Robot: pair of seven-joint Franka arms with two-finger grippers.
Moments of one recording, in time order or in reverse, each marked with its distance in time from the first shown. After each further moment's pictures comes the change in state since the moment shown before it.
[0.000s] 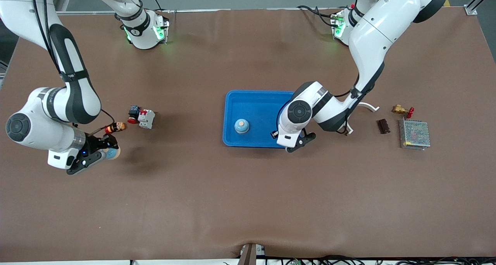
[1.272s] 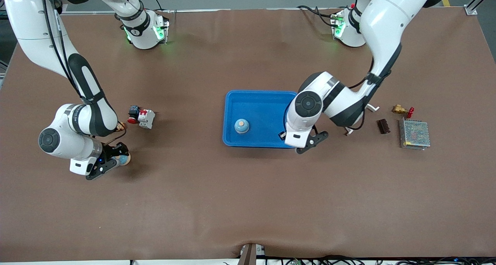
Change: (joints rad) left arm 0.038 -0.153 0.002 0.049 0.001 -0.172 0.048; right arm -0.007 0.169 0.000 0.004 -0.008 0.161 -0.015
